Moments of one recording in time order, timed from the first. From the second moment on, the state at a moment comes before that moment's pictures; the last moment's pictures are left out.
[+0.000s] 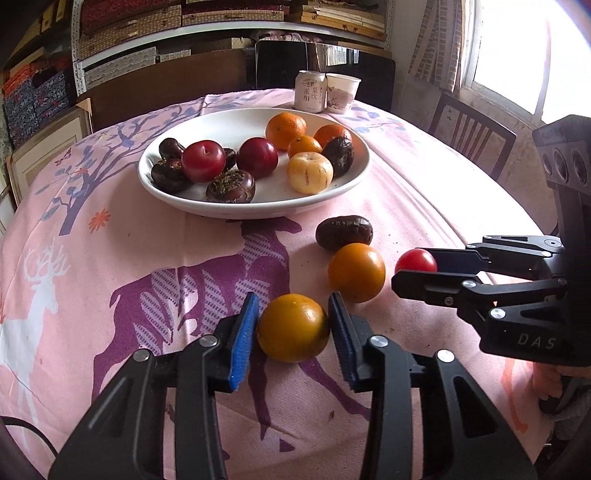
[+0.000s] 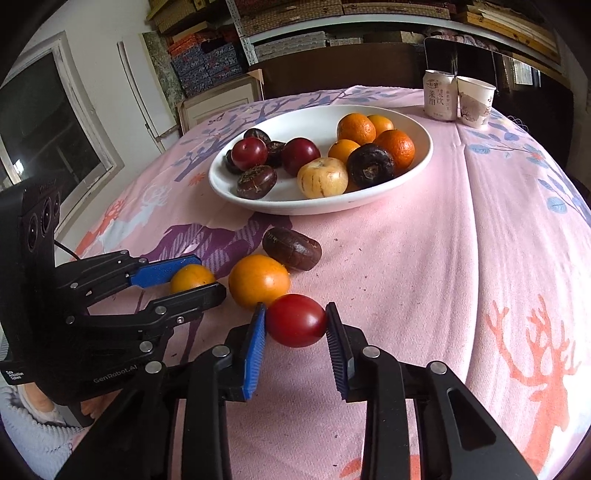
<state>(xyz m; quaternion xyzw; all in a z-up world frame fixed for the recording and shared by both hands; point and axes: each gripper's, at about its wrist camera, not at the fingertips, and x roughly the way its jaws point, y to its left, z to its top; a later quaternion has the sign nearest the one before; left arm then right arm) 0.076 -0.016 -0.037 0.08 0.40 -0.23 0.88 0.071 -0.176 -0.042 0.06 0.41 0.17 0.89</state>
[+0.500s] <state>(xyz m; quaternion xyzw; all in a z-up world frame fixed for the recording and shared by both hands) 0.079 -0.017 -0.042 0.07 0.42 -0.25 0.87 0.075 -0.184 -0.046 0.09 0.42 0.19 0.88</state>
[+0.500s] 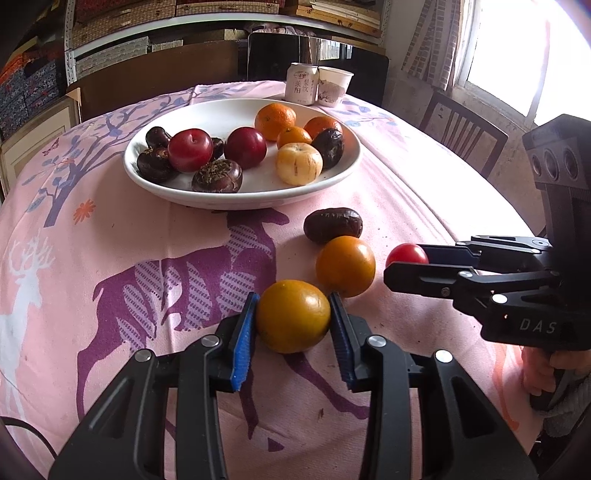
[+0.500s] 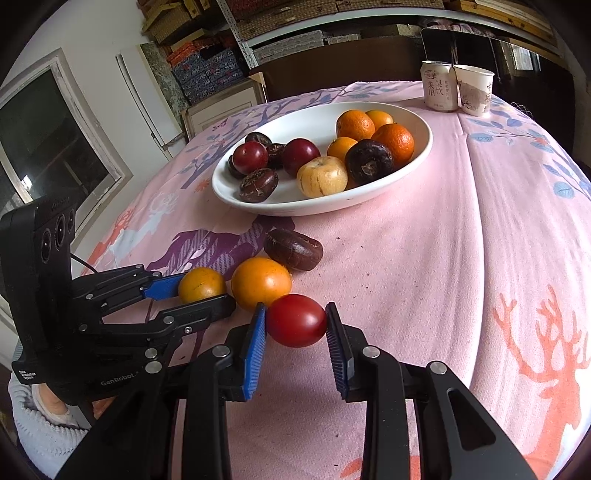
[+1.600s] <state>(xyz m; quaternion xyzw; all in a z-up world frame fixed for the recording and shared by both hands) 0.253 -0.019 0.002 -0.05 0.39 -0.18 0.90 0.193 -0.194 0.004 0.09 0.31 0.15 0.94</state>
